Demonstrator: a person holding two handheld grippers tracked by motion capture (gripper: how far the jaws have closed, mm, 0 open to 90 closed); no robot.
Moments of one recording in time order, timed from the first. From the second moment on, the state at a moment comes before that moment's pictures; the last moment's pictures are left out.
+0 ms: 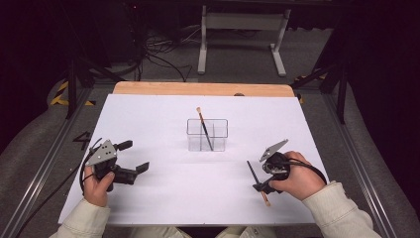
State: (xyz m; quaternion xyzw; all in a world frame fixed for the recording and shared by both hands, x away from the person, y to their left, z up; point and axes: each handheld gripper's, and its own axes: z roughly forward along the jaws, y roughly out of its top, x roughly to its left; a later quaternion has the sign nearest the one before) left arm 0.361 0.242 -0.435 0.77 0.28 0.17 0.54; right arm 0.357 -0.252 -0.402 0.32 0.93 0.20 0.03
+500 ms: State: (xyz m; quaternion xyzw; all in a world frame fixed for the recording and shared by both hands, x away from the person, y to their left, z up) left arm 0.362 0.242 -0.435 0.77 0.28 0.17 0.55; right arm 0.362 -0.243 -0.409 0.33 0.93 0.15 0.02
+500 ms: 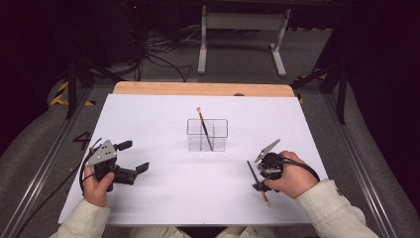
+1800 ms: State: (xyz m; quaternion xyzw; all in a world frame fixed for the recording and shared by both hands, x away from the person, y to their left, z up) left arm 0.361 0.242 -0.435 0.77 0.28 0.17 0.55; right arm 0.371 -0.229 -0.418 0.35 0.94 0.07 0.03
